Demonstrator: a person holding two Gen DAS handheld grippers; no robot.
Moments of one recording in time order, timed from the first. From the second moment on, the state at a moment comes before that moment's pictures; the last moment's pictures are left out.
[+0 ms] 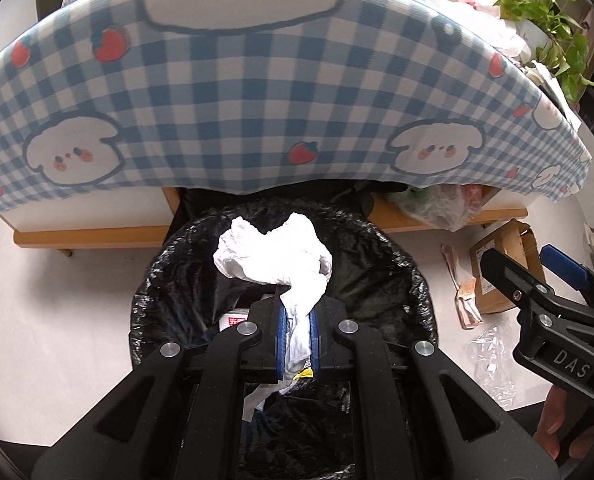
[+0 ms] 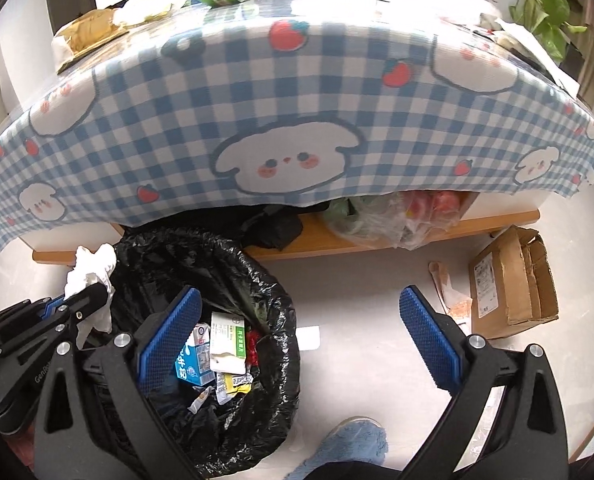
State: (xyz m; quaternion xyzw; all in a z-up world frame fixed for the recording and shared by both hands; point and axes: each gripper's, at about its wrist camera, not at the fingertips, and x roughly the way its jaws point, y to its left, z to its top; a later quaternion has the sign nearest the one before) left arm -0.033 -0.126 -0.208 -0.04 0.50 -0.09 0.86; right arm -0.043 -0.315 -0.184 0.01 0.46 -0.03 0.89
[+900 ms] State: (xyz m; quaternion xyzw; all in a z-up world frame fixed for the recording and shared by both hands) left arm -0.039 -0.109 -0.196 -0.02 0.49 -0.06 0.87; right arm -0.035 -0.306 -0.172 0.01 0.45 -0.02 0.89
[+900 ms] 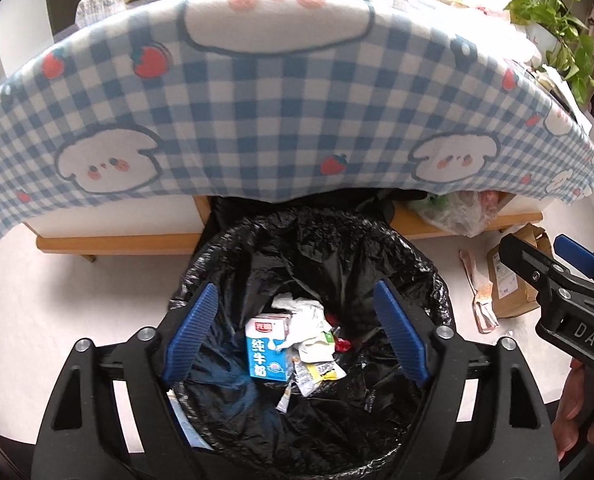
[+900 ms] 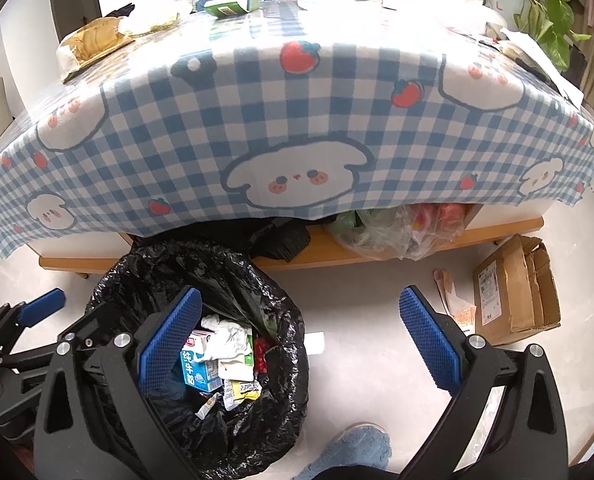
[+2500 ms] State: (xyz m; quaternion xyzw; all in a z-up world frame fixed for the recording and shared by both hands) left arm 0.004 -0.037 -0.038 -0.05 0.41 -0.03 0.91; right arm 0.016 -0.253 -0.017 -0.01 0.35 0.03 0.94
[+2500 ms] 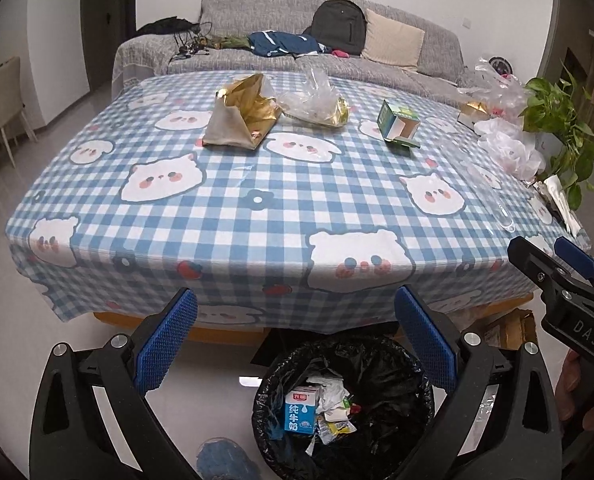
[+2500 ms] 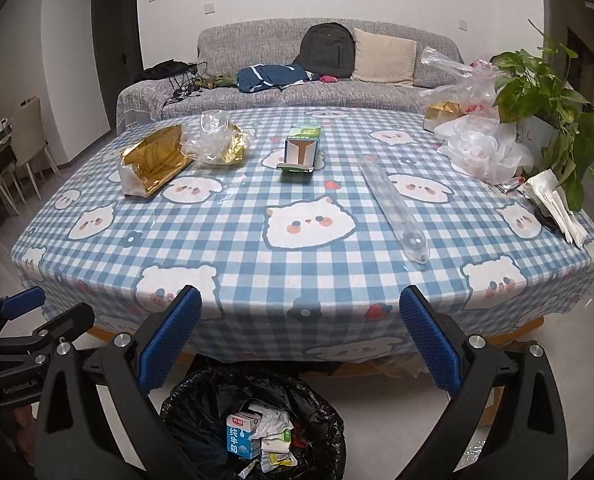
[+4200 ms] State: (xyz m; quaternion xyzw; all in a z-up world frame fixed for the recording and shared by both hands) left arm 0.268 0.018 -0.048 -0.04 0.44 0.01 0.90; right arm 0.278 -0.233 -0.041 -0.02 0.39 0.00 0.92
